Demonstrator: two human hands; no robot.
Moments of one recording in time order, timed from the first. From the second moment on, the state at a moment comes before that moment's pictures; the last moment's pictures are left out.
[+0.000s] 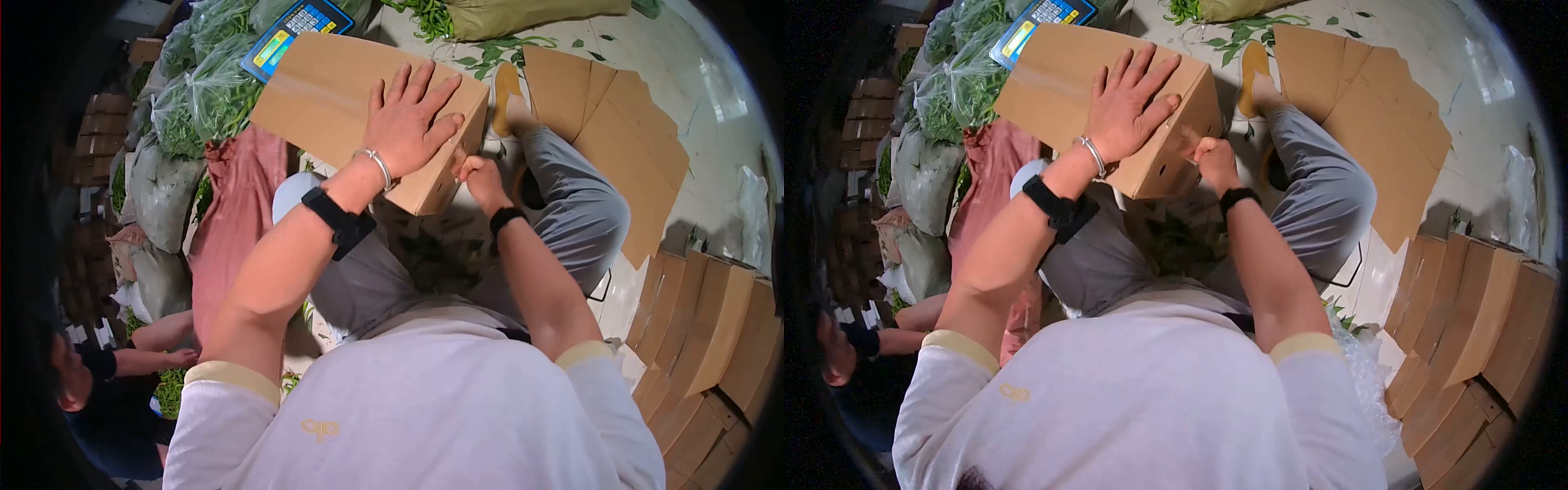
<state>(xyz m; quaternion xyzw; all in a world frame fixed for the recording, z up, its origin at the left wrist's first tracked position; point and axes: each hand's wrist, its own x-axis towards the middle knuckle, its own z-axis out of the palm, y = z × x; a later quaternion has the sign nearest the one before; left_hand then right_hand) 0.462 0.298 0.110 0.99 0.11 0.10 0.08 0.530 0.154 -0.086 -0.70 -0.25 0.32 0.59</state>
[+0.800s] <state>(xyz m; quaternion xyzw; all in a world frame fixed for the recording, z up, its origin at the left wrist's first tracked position) 0.461 0.305 0.125 0.95 0.13 0.11 0.25 0.459 0.148 0.103 -0.53 -0.08 0.41 0.74</state>
